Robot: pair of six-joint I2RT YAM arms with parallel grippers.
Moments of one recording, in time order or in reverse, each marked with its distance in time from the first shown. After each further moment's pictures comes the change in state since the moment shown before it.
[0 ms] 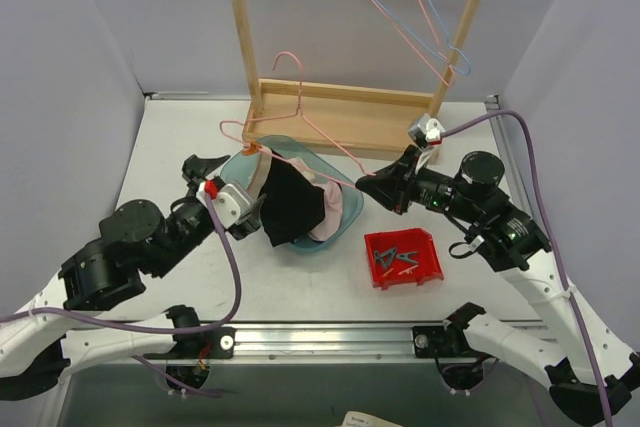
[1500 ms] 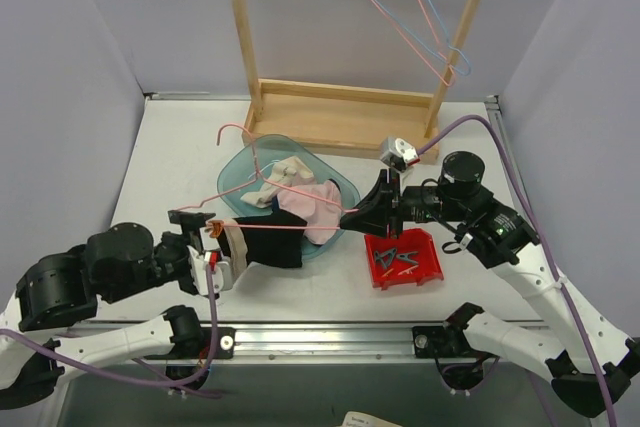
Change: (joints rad) left arm 0.006 -0.125 0.045 -0.697 0.237 0.242; right arm 0.068 0.039 -0.007 -0.034 -0.396 -0.047
